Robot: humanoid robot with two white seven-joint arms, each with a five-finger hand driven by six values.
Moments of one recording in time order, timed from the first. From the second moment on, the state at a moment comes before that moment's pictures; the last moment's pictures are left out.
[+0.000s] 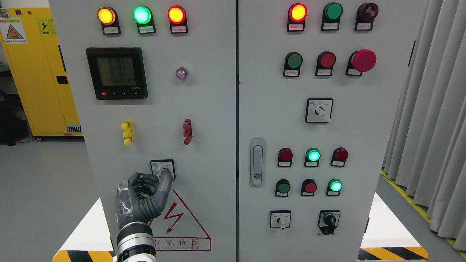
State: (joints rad) left arm -0.44 -0.15 -0.11 -1.92 -0.24 0.67 0.42; right arm 0.12 0.12 0.05 -0.13 0.00 -0.08 -0.24
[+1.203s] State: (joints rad) left arm -0.44 -0.15 -0.11 -1.91 -0.24 0.67 0.42; right arm 0.12 0.12 0.05 -0.13 0.00 -0.08 -0.24
